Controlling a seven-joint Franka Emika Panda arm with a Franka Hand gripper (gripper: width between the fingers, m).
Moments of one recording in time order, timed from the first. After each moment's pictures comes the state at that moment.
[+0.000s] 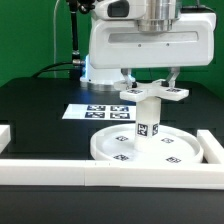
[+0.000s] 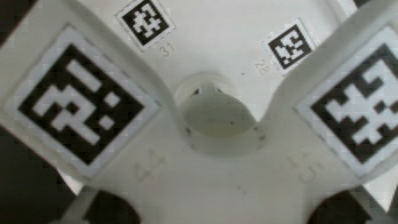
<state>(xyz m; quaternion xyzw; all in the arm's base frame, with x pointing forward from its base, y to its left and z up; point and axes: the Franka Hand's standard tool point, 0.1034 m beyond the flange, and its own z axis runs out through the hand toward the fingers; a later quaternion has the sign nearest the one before) 0.558 0.036 0.107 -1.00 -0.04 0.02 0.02</state>
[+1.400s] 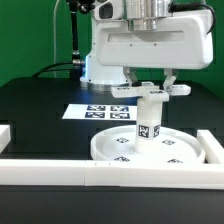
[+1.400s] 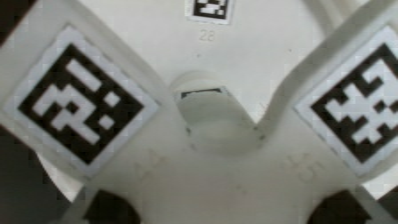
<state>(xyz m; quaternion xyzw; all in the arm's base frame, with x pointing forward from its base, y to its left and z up) 0.564 0.037 0.106 -0.91 0.41 -0.01 0.05</state>
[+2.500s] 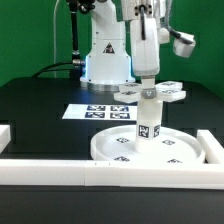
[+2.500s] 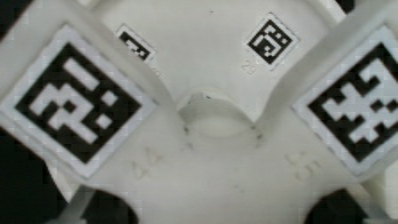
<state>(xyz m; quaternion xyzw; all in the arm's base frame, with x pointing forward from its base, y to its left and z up) 0.564 0.036 0.105 -0.62 0.78 0.03 0.07</state>
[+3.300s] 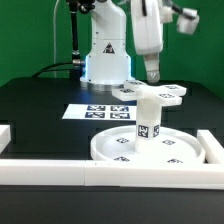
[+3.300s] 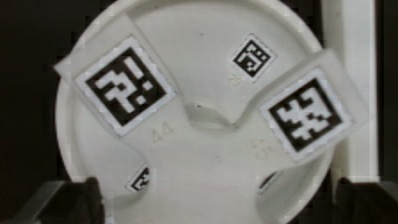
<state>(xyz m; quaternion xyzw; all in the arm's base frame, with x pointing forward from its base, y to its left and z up) 0.570 0.041 0.143 -0.64 0.76 0.03 0.09</state>
